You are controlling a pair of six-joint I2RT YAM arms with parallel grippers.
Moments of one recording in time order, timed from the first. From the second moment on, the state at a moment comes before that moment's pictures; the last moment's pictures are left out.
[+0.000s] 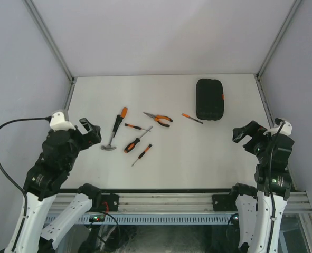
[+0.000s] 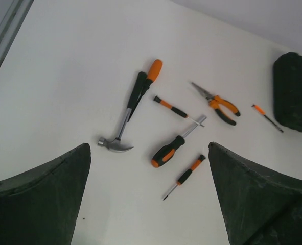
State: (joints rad) left arm -0.39 0.56 1.03 -0.87 -0.41 -0.49; right arm -0.28 0.46 0.81 -0.78 -0.21 0.43
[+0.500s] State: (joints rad) left arm -0.39 0.55 1.28 -0.83 -0.34 -0.49; right arm -0.28 0.64 0.83 -0.81 -0.22 0.42
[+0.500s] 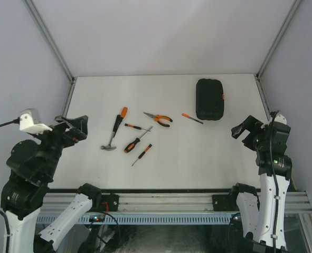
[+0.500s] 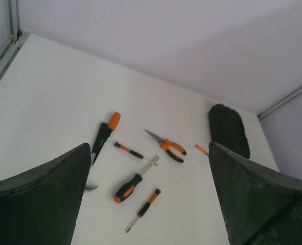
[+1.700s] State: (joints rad) left arm -0.44 0.51 1.54 -0.76 -0.57 -0.50; right arm 0.18 1.26 1.06 -0.47 0.03 0.50
